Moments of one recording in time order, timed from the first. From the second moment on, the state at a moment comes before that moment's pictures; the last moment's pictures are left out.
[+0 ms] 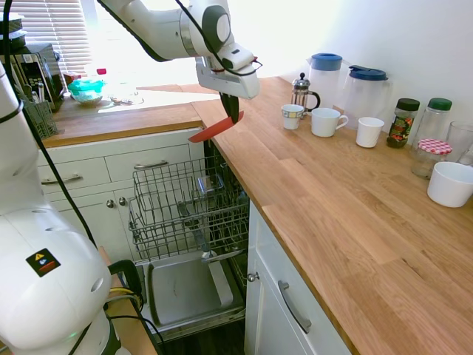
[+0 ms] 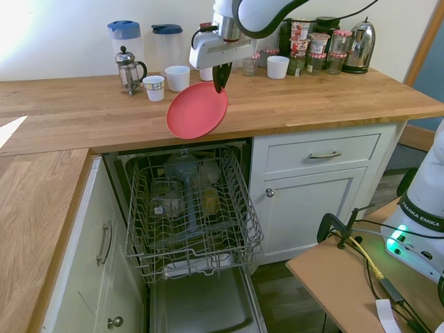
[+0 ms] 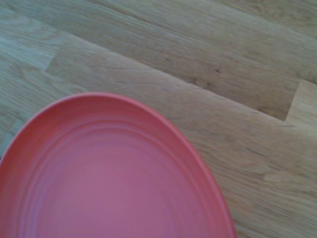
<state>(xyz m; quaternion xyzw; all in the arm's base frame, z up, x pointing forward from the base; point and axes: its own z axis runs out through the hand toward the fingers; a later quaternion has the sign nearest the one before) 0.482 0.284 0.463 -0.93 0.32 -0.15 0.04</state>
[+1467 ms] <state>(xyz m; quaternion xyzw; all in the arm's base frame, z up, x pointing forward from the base) 0.348 0.560 0.309 -0.88 -0.11 -0.39 -0.25</state>
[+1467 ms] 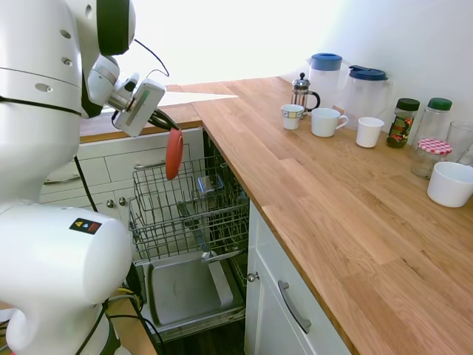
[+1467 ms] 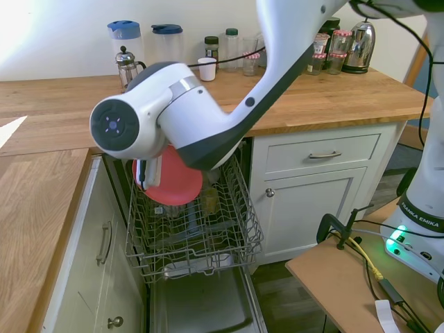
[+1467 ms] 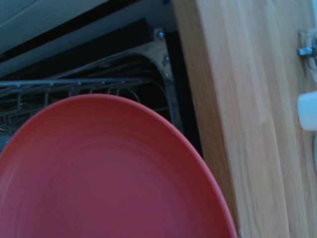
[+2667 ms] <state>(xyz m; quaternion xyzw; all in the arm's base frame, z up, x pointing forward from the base) 0.332 0.570 0.203 -0.82 -0.33 -0.37 -0.28</state>
